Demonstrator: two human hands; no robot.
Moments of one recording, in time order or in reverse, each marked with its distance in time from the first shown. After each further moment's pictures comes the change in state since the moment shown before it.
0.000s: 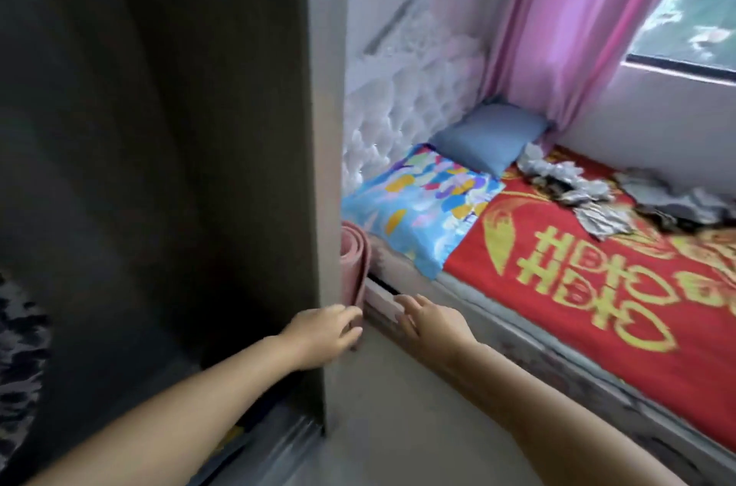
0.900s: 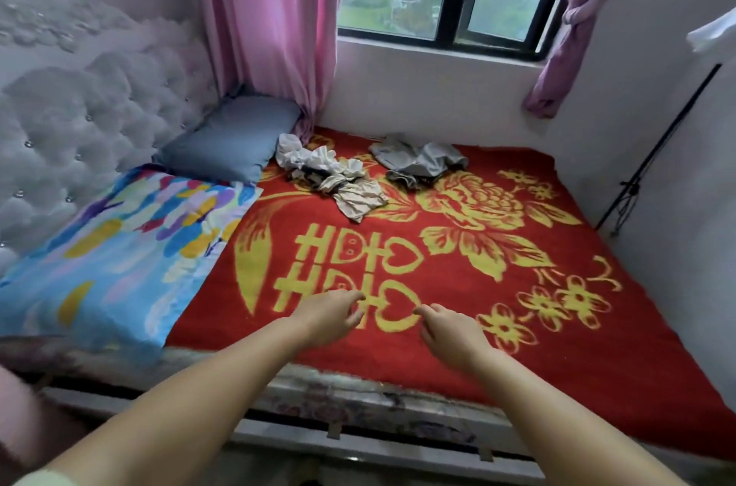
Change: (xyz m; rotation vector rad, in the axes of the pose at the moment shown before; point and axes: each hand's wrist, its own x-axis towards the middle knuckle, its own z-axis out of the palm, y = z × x) left_hand 0.385 0.500 0.117 0.025 -0.248 0.550; right_hand -0.225 0.532 -0.082 -0.015 -0.028 0.671
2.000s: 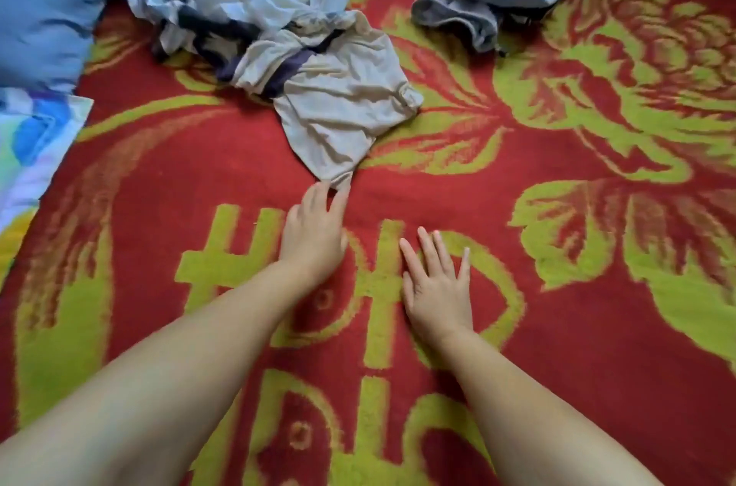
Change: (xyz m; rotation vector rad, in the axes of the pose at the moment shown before) left_hand 0.604 -0.288 0.161 0.191 0.100 -0.245; right_hand 0.563 0.195 0.312 0.087 -0.078 0.182
